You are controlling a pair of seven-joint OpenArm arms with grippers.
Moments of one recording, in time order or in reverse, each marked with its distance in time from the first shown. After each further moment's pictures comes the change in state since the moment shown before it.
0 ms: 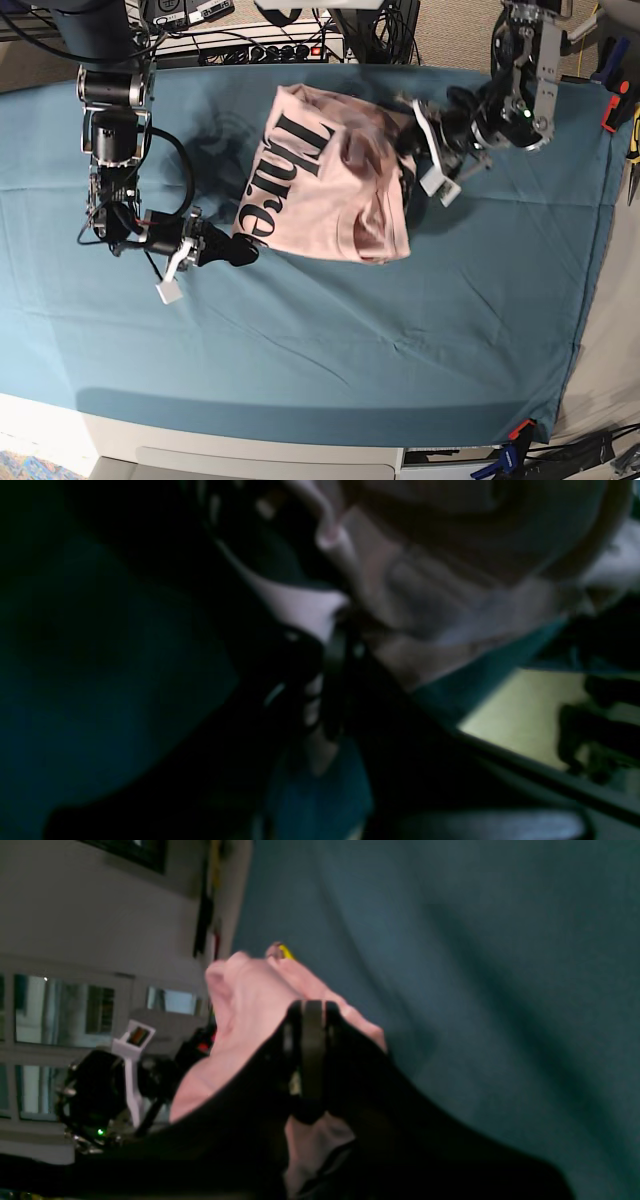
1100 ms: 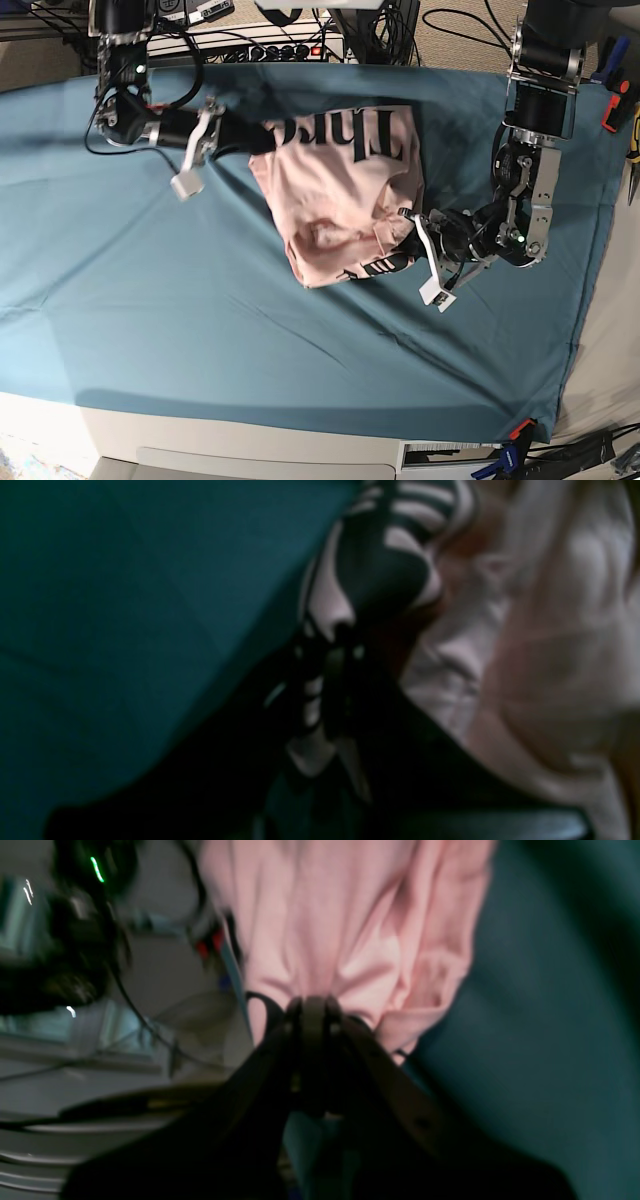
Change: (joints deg) left arm -28.5 0.2 5.9 -27.2 -1.5 -0.1 -0.1; right arm -35.2 -0.1 0.6 41.5 -0.4 -0.4 2.1
